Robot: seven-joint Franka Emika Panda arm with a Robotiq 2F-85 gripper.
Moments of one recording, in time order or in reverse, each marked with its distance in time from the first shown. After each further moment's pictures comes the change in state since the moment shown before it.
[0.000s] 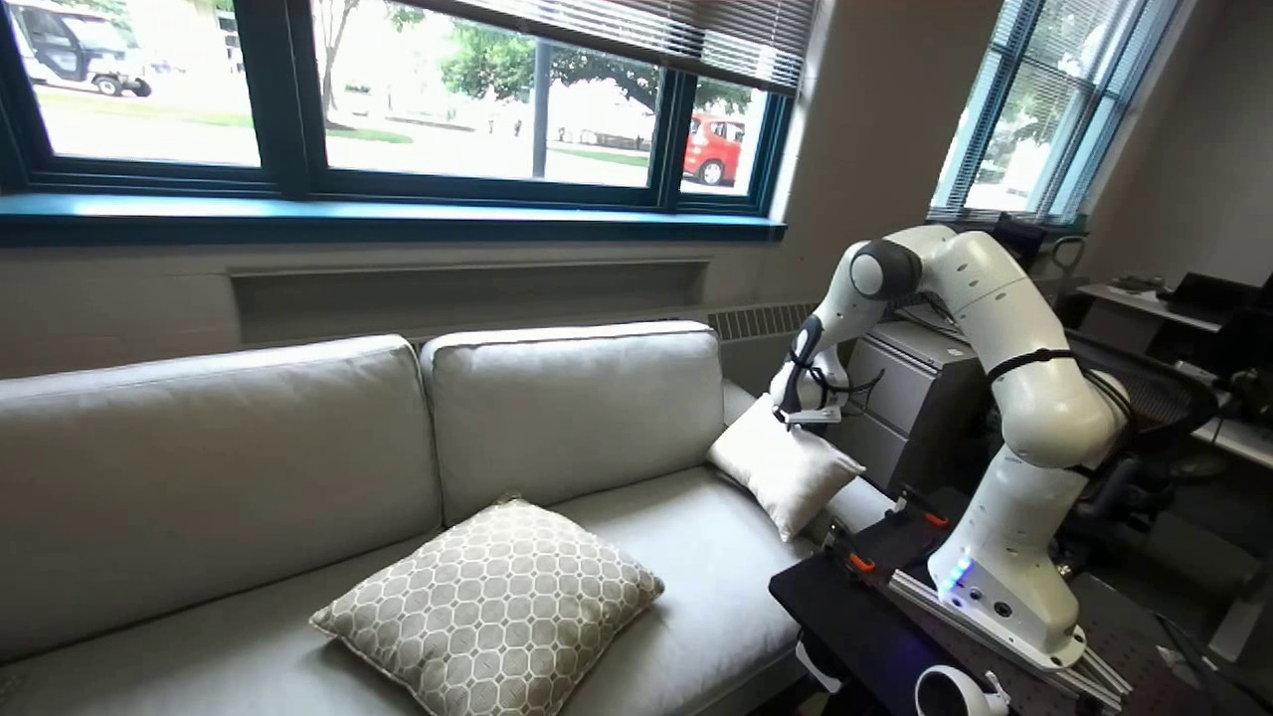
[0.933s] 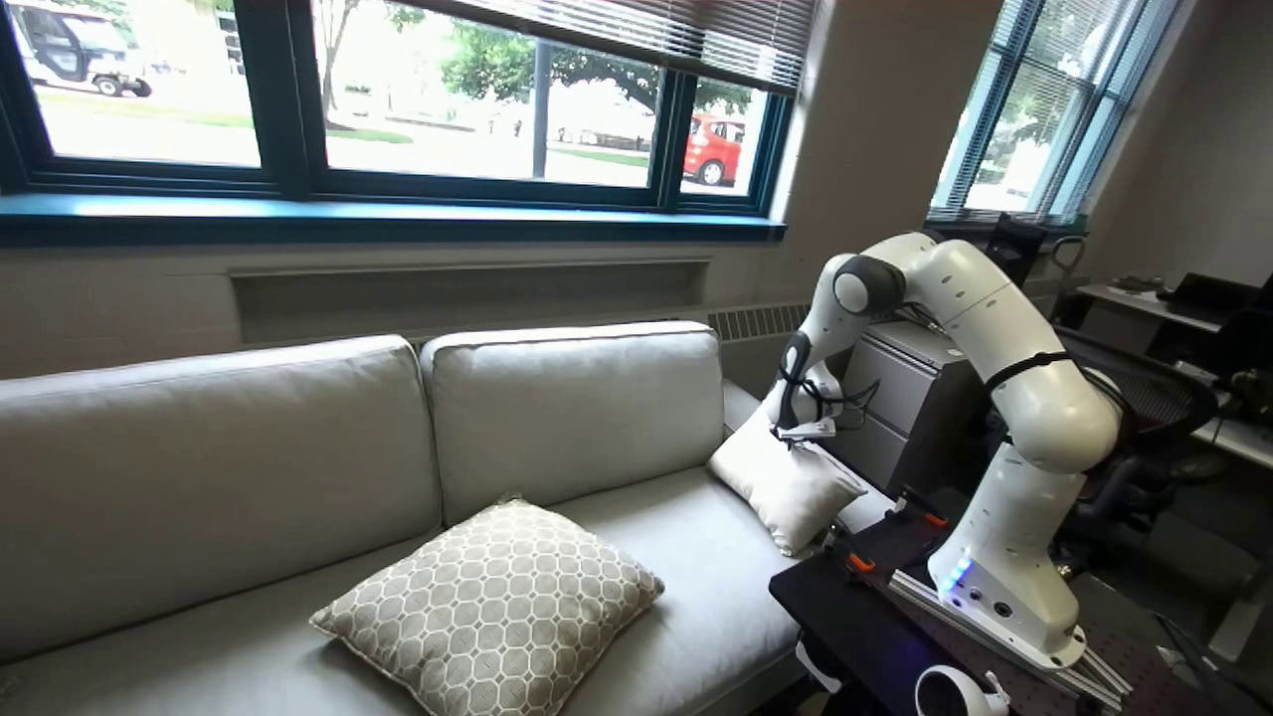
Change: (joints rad) arm 0.118 0.073 -0.070 -0.003 0.001 -0.086 0.141
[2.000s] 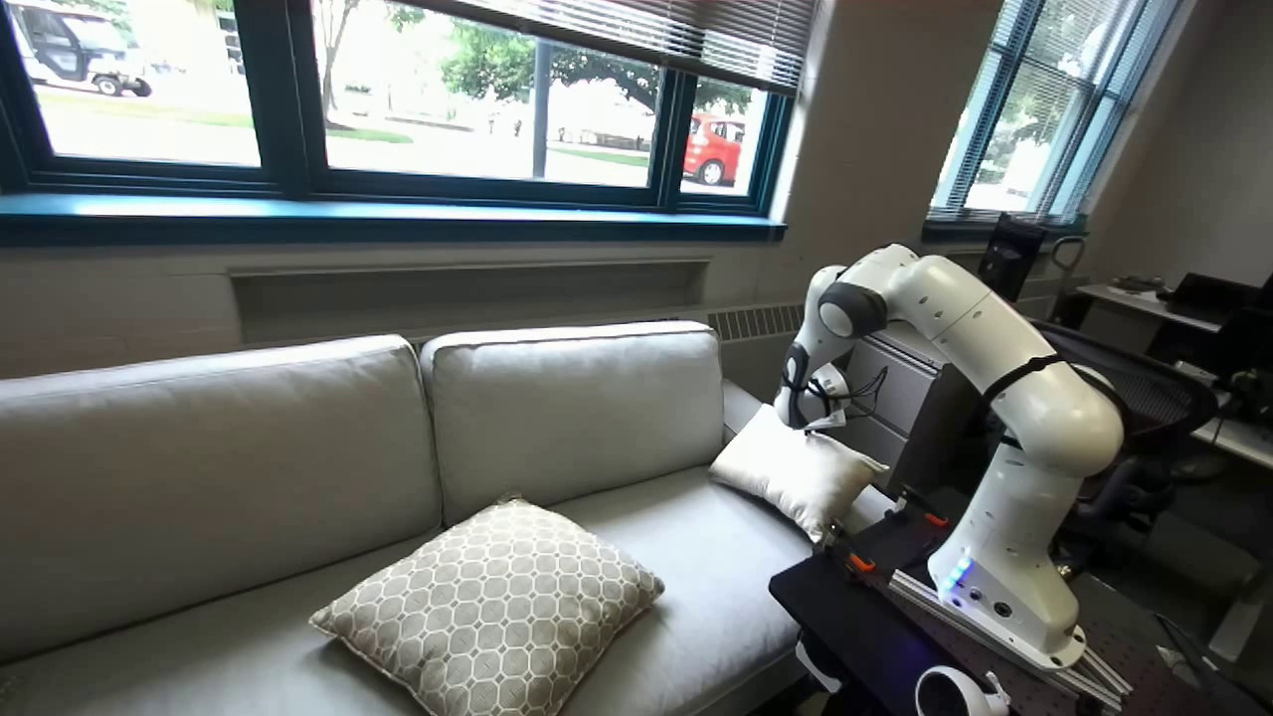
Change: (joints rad) arm 0.108 0.119 -0.198 0.073 0.000 -0.012 0.063
